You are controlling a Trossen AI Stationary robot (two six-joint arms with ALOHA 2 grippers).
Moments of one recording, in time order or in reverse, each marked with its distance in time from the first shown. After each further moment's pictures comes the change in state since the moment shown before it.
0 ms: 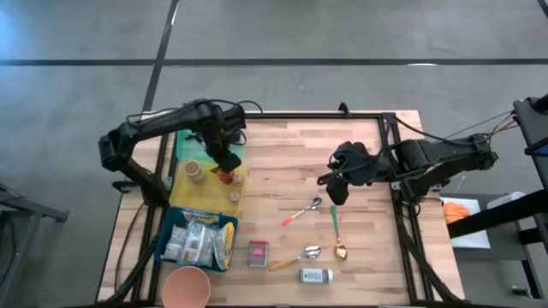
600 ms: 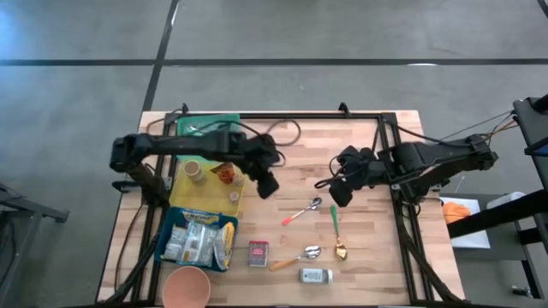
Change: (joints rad) left arm -0.308 0.085 0.000 0.677 0.081 -0.191; right arm 0.000 0.001 -0.042 -0.174 -0.047 0.149
